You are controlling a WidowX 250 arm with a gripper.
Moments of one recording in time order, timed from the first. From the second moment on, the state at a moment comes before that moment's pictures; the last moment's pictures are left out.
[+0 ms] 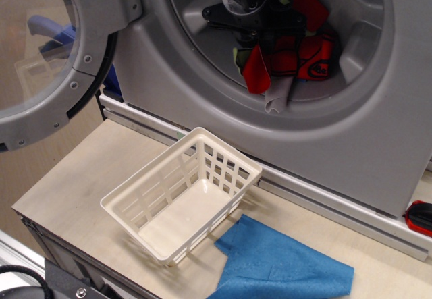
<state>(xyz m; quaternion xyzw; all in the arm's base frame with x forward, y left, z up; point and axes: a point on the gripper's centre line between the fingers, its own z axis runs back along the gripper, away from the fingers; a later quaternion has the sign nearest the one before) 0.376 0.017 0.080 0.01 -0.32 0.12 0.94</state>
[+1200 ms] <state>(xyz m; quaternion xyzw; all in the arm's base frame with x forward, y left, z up) 0.297 -0.028 0.130 -0.04 -0.25 0.07 0.96</state>
